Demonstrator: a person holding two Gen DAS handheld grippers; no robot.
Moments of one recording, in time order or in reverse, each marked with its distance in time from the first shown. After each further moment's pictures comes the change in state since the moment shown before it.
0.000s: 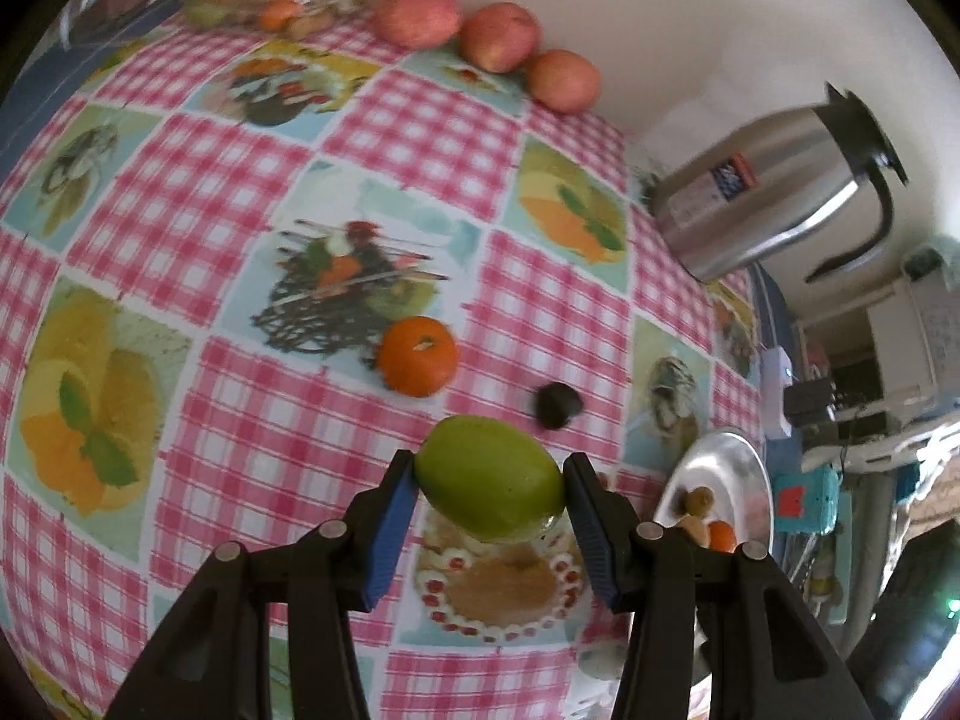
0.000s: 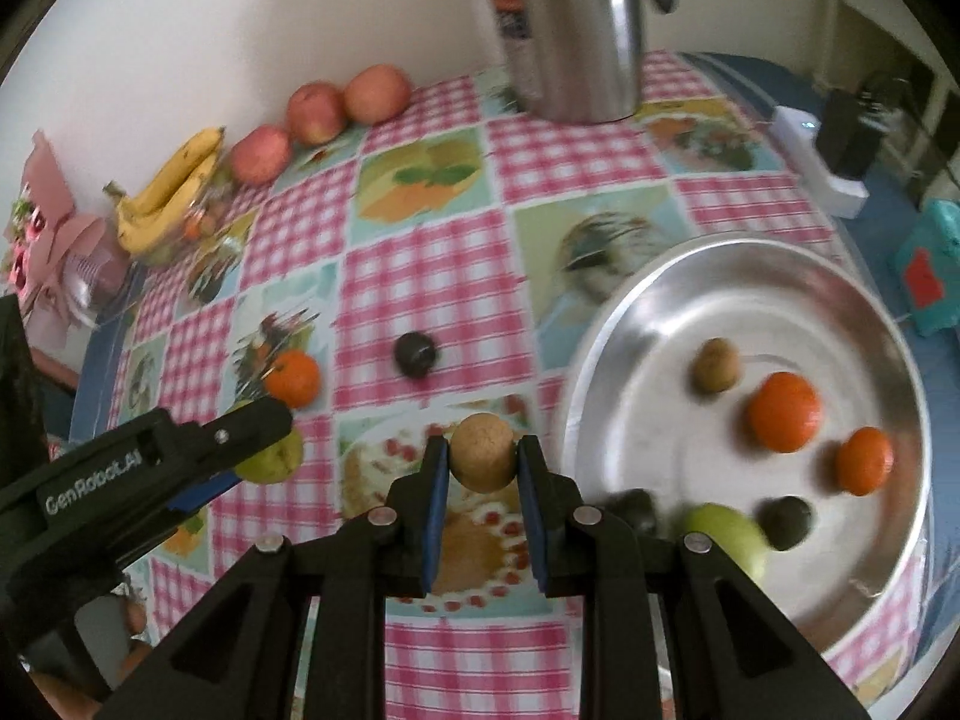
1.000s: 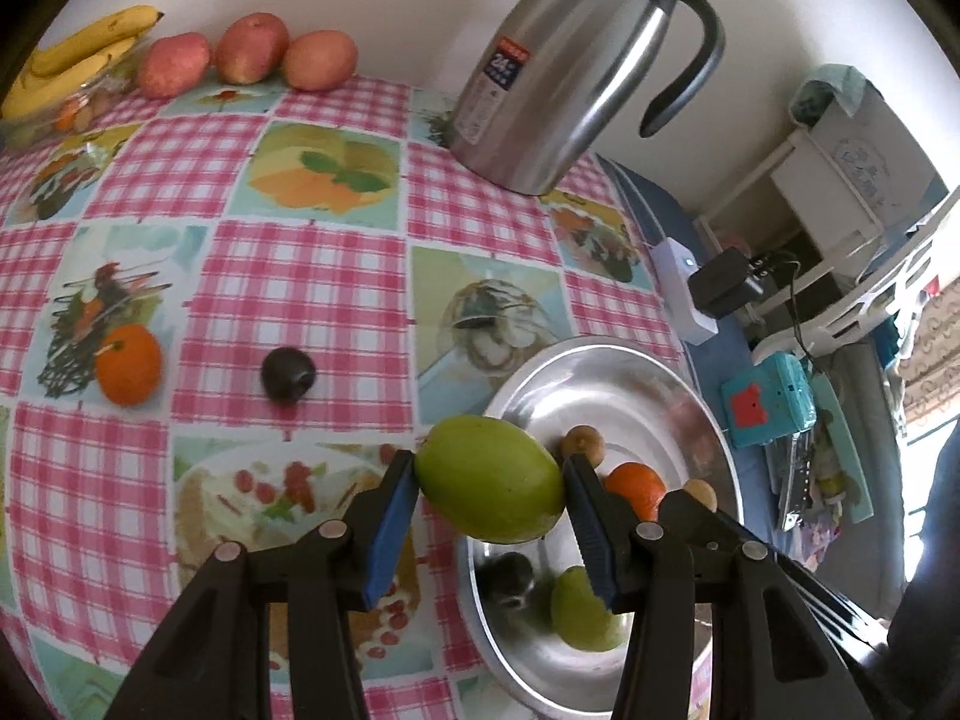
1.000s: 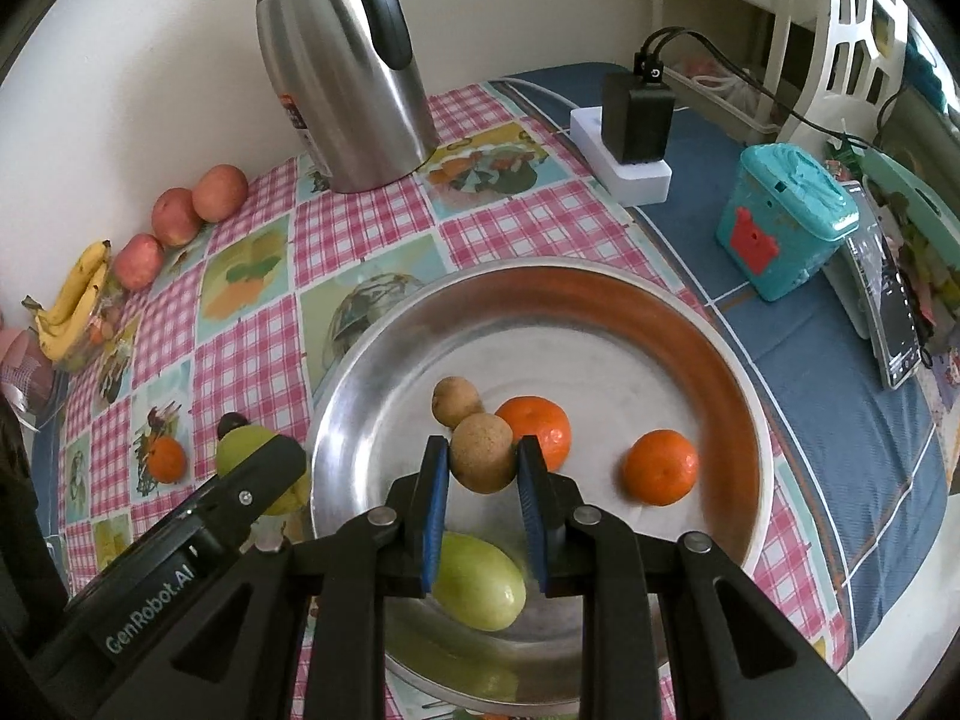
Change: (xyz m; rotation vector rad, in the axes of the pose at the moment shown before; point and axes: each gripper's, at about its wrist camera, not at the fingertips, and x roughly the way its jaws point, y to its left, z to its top) left arm 0.047 -0.111 -0.049 0.311 -0.026 -0.115; right arm -0.028 -0.090 -0.001 0.170 -0.074 -0.168
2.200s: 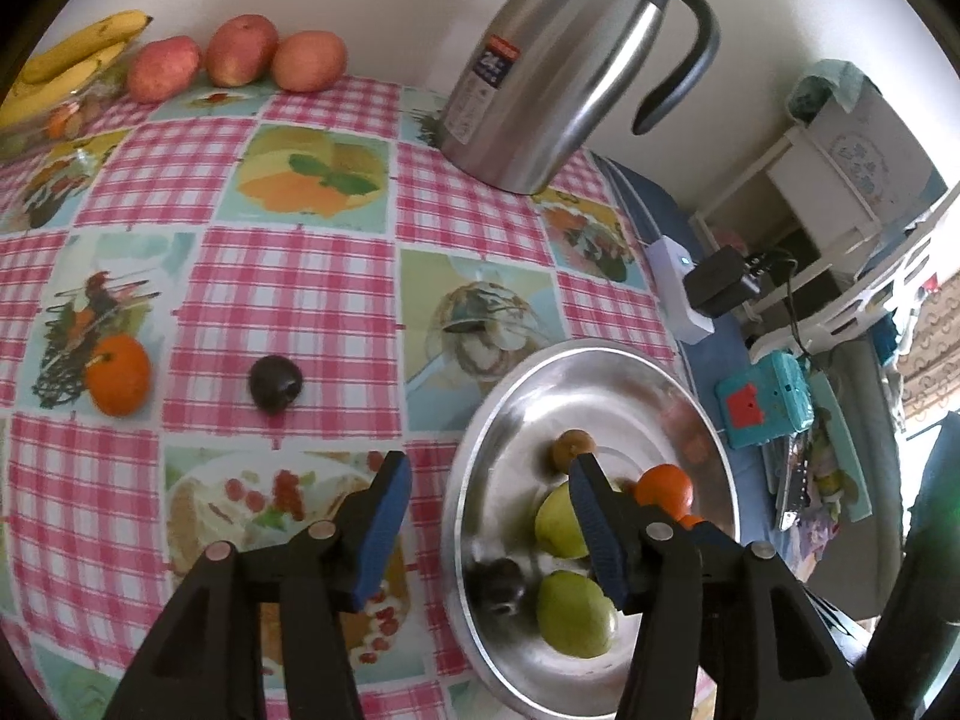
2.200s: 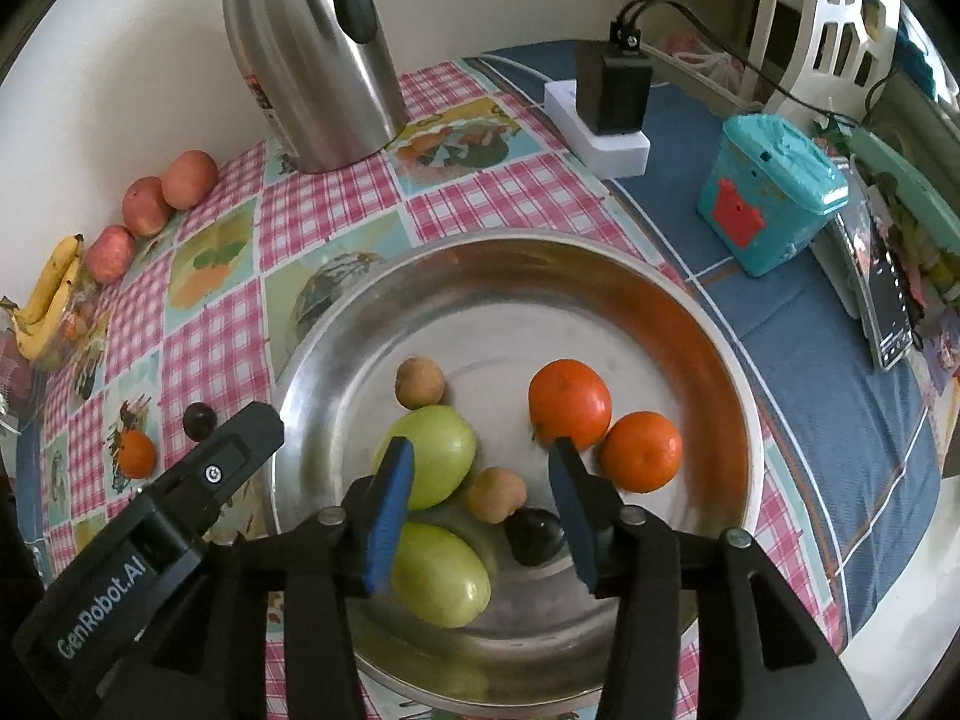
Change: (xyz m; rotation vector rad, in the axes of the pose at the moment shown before) left arm -0.001 0.001 0.005 0.000 0.016 0.010; right arm 0.008 -0.004 -0.002 0.010 0.030 -0.046
